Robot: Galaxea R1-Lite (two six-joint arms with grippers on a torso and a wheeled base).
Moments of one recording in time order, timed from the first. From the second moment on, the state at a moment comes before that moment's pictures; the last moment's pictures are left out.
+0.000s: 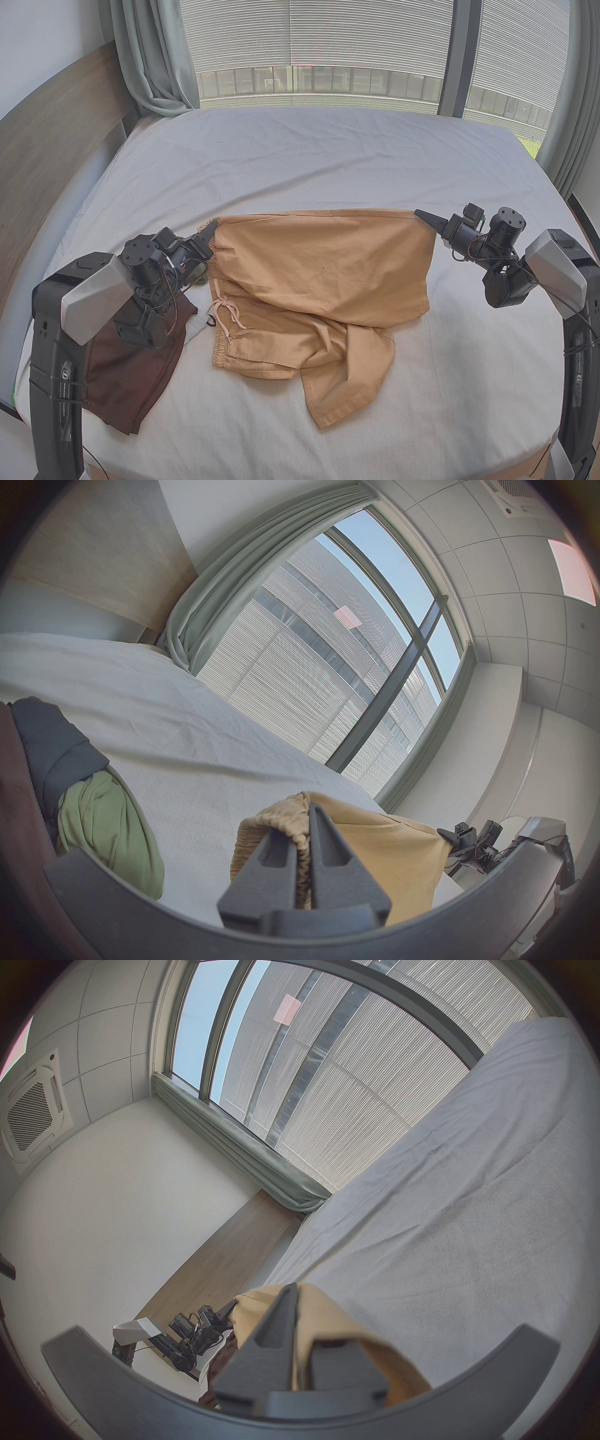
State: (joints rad) left arm -0.13 2.55 -1.26 -1.55 -0.28 -0.63; right arm 0.02 2.50 -1.43 -1.30 0.79 0.80
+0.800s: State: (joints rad) left arm -0.11 2.47 -1.07 -1.41 -0.29 -0.67; right arm 0.06 2.34 -1.00 -1.38 0.75 0.74
